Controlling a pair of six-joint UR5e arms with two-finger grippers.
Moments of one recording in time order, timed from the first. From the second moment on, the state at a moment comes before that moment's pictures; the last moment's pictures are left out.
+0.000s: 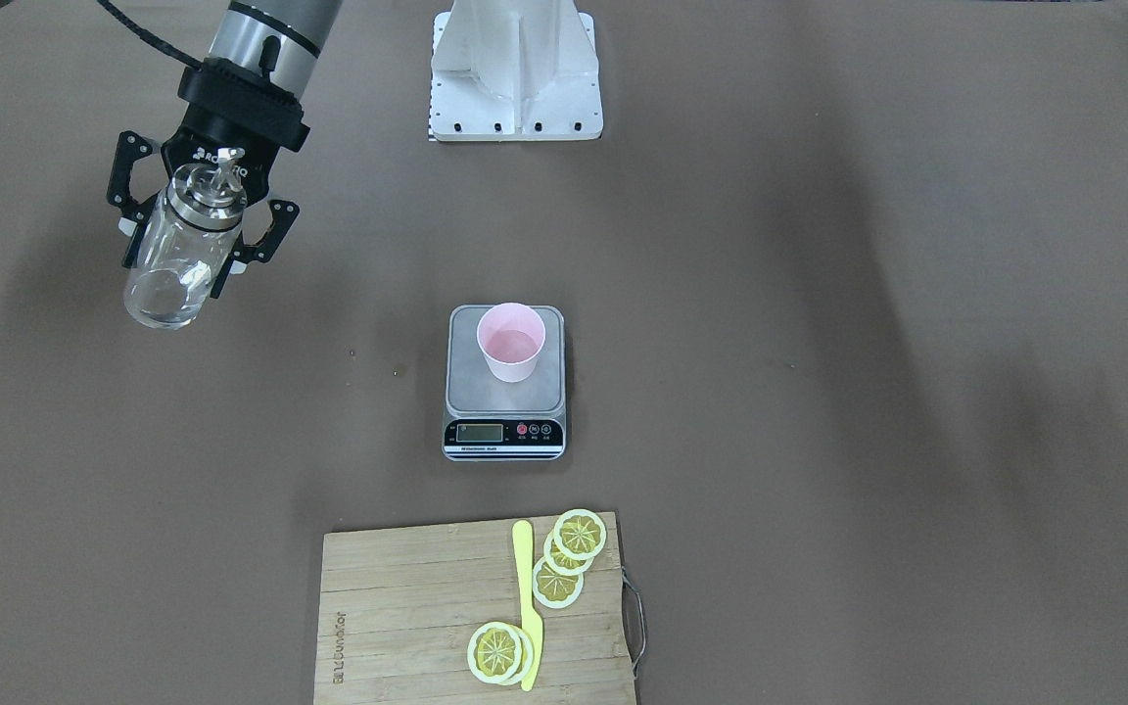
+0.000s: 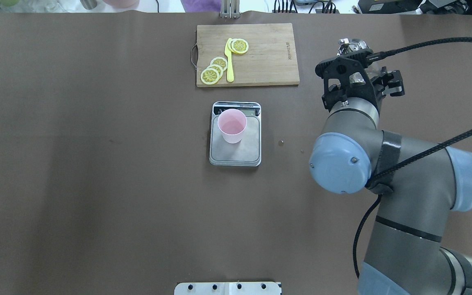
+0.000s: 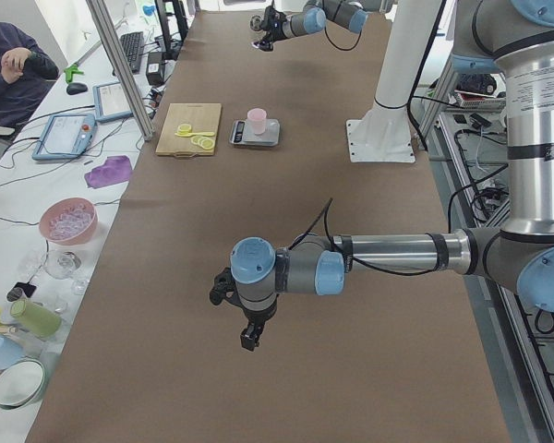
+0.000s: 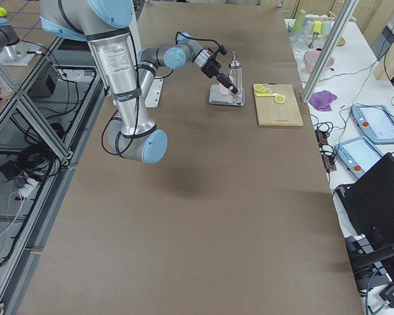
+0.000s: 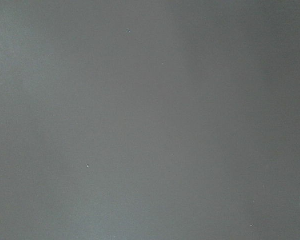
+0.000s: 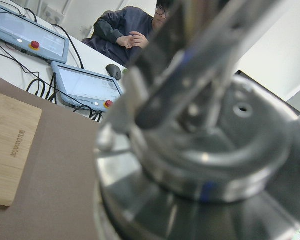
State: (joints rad) left arm -1.56 -1.42 -1.67 -1.63 -2.31 0.36; right arm 0.48 -1.18 2.15 -1.96 0.83 1.06
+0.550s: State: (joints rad) left arm -1.56 -1.42 -1.67 -1.64 -2.31 0.36; right arm 0.57 -1.43 2.12 -1.40 0.98 0.92
